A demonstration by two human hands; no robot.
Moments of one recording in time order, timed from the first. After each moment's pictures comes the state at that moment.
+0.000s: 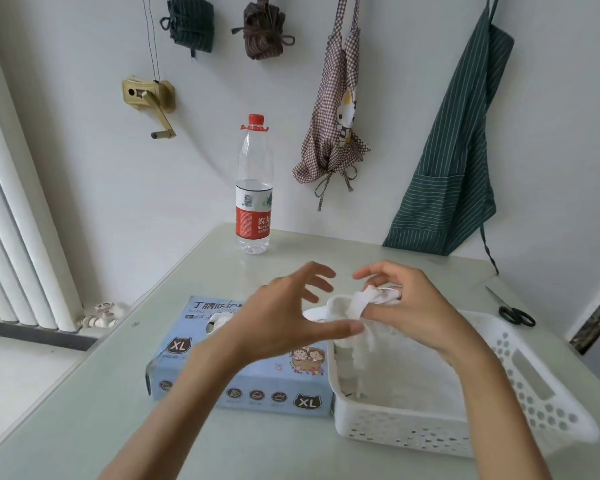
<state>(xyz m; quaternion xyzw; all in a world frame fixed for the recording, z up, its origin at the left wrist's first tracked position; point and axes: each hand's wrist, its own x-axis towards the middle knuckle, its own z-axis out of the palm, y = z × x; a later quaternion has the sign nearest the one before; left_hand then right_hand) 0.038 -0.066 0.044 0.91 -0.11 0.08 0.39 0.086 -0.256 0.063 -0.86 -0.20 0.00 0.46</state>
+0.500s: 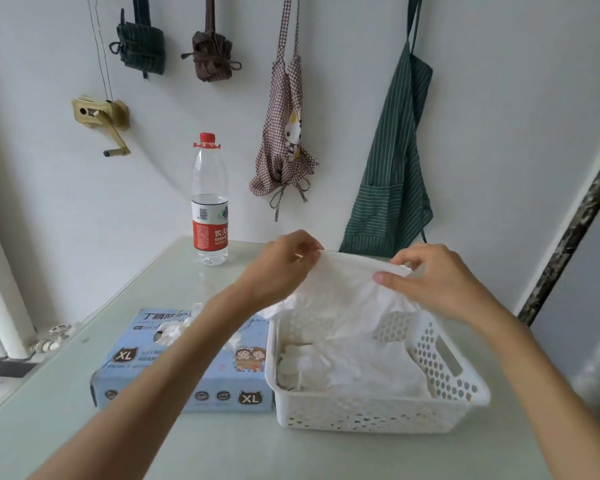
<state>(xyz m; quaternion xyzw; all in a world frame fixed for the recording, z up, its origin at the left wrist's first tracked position) 0.072 -0.134 0.095 0.88 -0.12 0.15 0.42 0.082 -0.354 0.113 -0.93 -0.15 -0.13 0.31</state>
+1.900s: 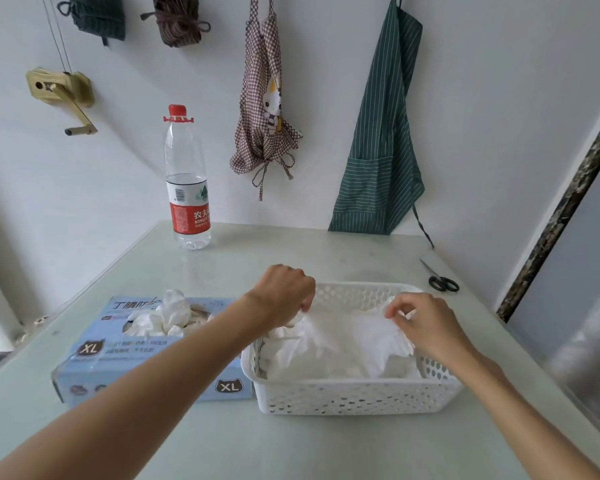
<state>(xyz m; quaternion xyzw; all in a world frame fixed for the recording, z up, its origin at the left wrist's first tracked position) 0.127 -0.163 0.021 0.97 -0.22 0.09 -0.05 0.112 -0.400 0.001 -0.96 -0.06 -0.08 0.27</state>
